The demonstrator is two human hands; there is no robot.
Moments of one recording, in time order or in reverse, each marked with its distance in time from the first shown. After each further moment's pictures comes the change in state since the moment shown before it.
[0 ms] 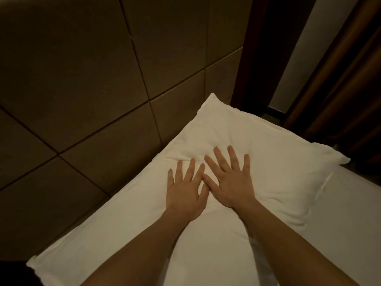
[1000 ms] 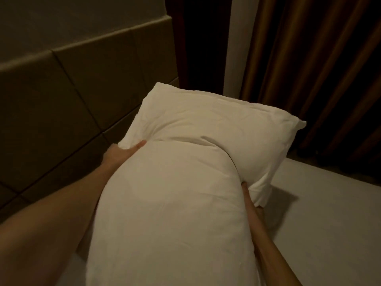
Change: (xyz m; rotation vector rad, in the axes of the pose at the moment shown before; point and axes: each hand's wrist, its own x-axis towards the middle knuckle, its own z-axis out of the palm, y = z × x) left_hand 0.057 -0.004 -0.167 -0.726 -0.001 -0.472; right_hand -0.204 0.082 -0.089 1.582 0.191 1.262
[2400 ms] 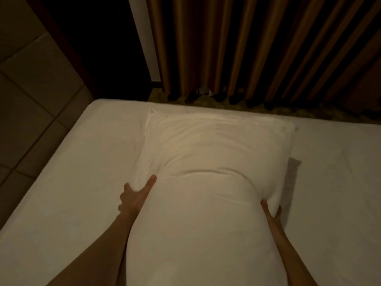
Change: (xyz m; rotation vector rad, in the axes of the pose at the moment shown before) left_hand -0.253 -0.026 0.370 0.112 -0.373 -0.184; right_hand 0.065 0.133 -0.382 0.082 0.249 0.213
